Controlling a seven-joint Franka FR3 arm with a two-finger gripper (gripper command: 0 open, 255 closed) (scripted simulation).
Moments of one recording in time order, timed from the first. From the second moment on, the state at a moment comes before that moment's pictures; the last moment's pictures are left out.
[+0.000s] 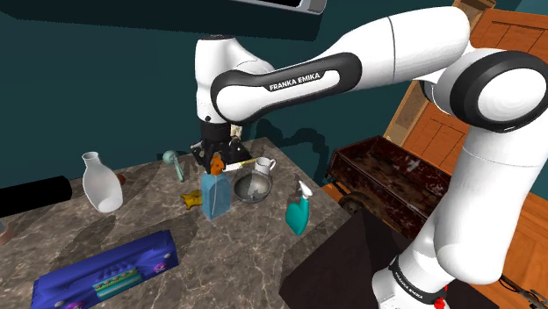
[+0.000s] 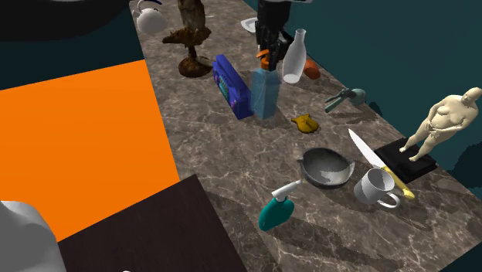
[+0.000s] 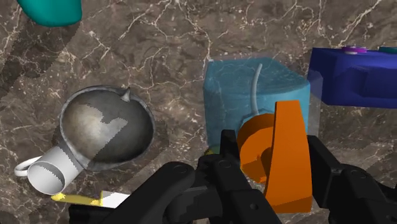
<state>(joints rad) 0.18 0.27 0.38 -1.77 -0.12 2.02 0.74</state>
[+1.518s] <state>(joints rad) -0.08 0.28 0.23 -1.53 -0.07 1.81 0.29</state>
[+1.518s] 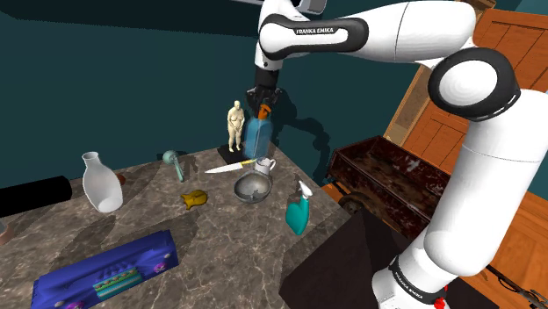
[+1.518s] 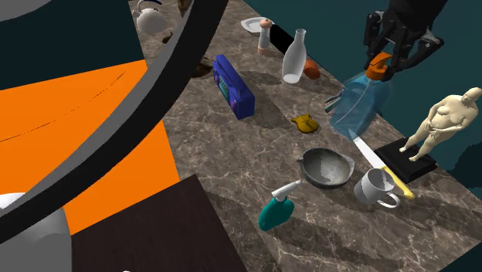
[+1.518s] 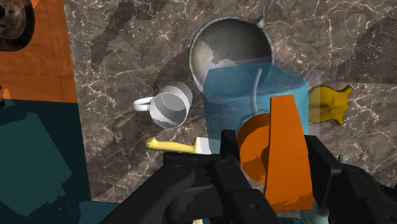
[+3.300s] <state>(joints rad) -0.08 0.36 0.22 -1.77 -0.10 2.14 0.31</state>
